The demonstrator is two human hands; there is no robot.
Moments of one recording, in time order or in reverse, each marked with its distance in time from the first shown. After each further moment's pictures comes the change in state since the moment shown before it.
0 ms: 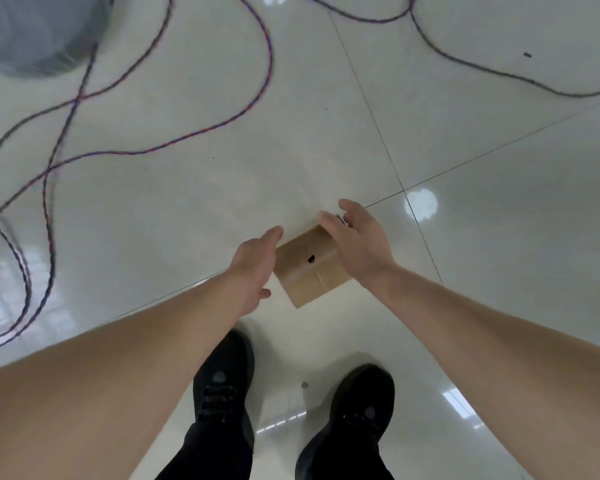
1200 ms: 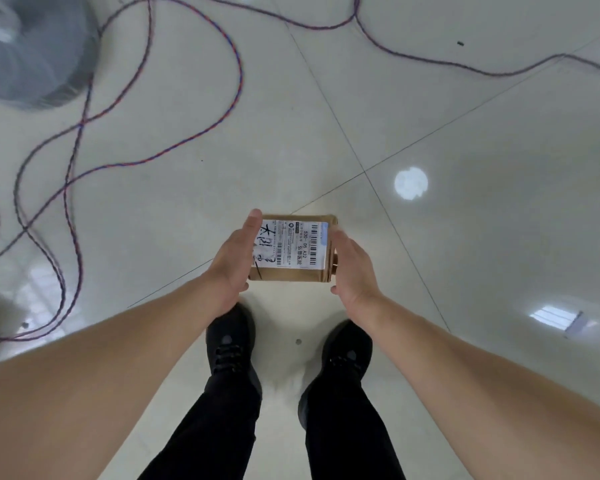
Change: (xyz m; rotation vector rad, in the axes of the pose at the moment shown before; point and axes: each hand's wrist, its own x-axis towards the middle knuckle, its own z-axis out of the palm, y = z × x) left_hand -0.092 -0.004 -0.010 0.065 -0.103 0.125; right_hand -0.115 0.012 -0.024 0.358 0.021 0.224
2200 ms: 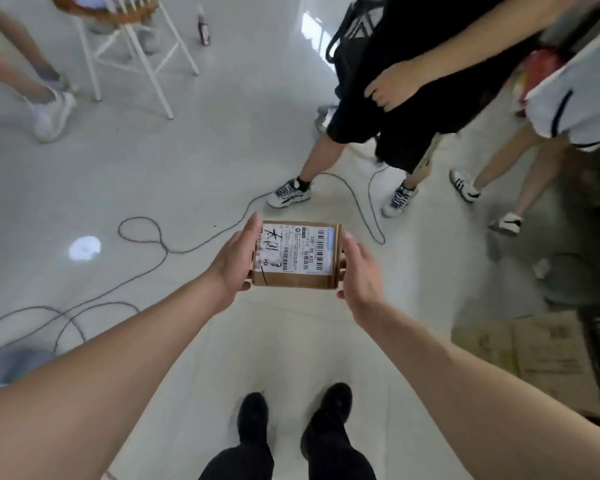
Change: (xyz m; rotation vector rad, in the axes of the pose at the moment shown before) left_hand -0.592 0.166 0.130 0.752 -0.610 0.609; right_hand -0.575 -0.105 -0.237 0.662 0.783 -0.272
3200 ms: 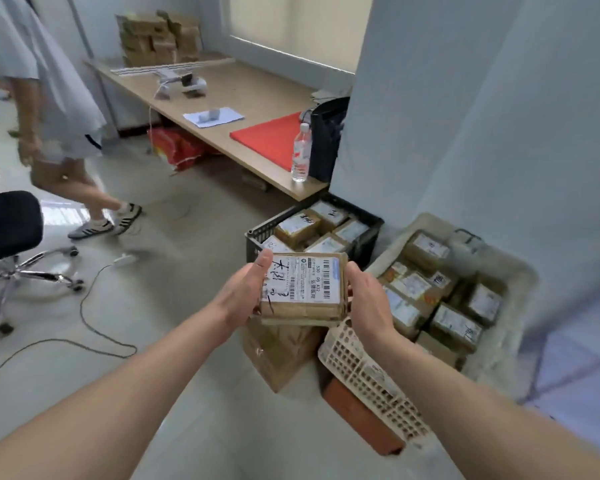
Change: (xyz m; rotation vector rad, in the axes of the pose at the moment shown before) left_hand -0.198 0.062 0.669 0.590 -0.775 0.439; right_hand -0.227 0.177 -0.624 0.323 0.936 0.039
